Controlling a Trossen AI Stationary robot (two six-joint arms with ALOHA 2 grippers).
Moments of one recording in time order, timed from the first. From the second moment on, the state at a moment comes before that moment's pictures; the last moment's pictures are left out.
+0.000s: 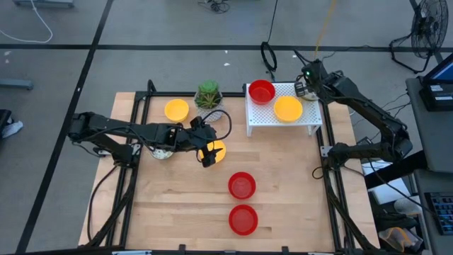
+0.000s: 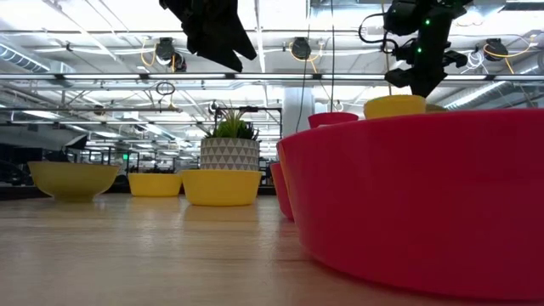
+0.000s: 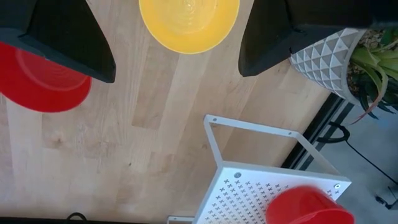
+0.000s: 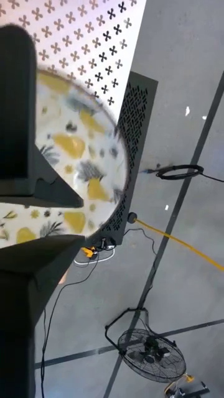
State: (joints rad) left arm -0.07 1.43 1.16 -0.44 -0.37 -0.17; right arm -0.87 1.19 1.15 -0.87 0.63 0.23
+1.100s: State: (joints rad) left arm -0.19 1.44 1.16 -0.49 0.01 -0.21; right arm -0.34 0.92 0.92 -0.40 0.05 0.22
